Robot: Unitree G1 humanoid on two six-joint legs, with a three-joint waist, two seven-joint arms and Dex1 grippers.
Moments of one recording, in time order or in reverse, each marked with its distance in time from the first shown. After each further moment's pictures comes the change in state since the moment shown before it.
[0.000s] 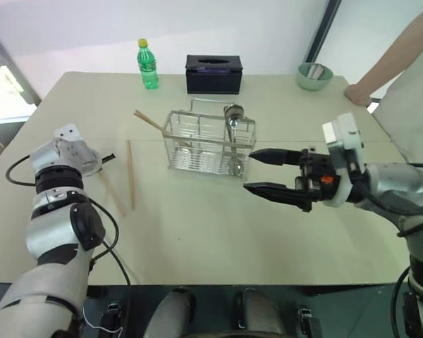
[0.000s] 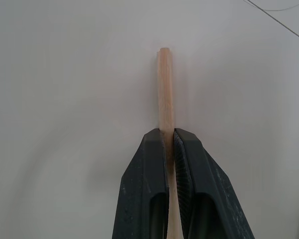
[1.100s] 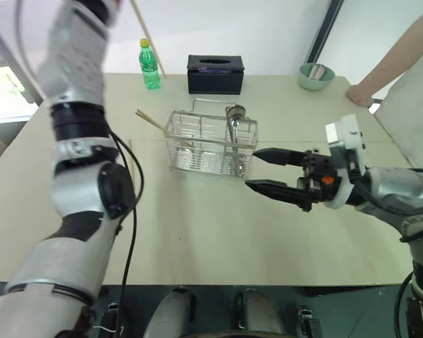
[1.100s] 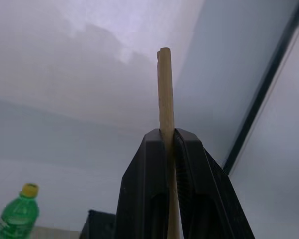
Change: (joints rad) left arm -0.307 -0.243 -0.169 -0.290 -0.130 -0.629 -0.526; right arm 0.048 -0.004 -0.020 -0.032 0.040 -0.001 -0.111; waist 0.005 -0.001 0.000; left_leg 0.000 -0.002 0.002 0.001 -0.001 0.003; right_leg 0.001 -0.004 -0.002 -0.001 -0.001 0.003
